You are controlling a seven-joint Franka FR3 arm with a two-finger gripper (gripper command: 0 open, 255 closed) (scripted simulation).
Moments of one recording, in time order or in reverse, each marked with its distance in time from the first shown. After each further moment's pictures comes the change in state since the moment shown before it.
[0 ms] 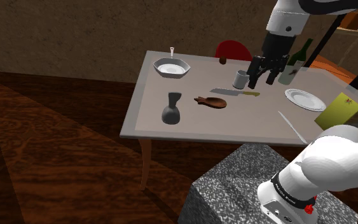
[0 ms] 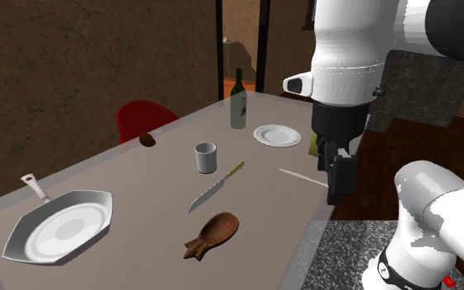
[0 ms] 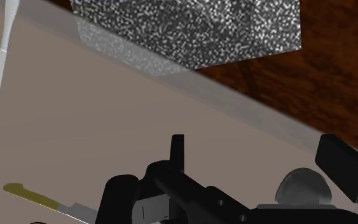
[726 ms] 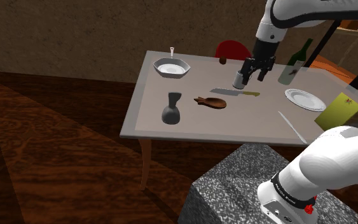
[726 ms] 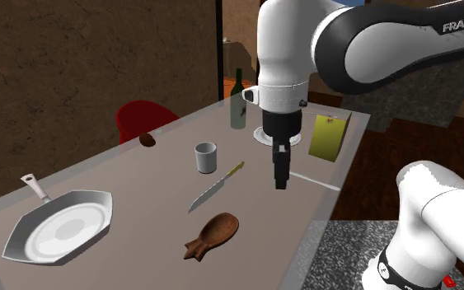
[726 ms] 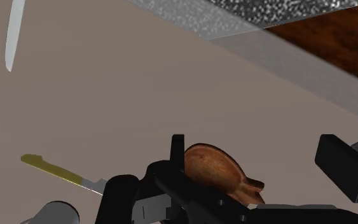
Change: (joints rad) arm -0.056 0.219 -0.129 0.028 -0.111 0.204 -0.146
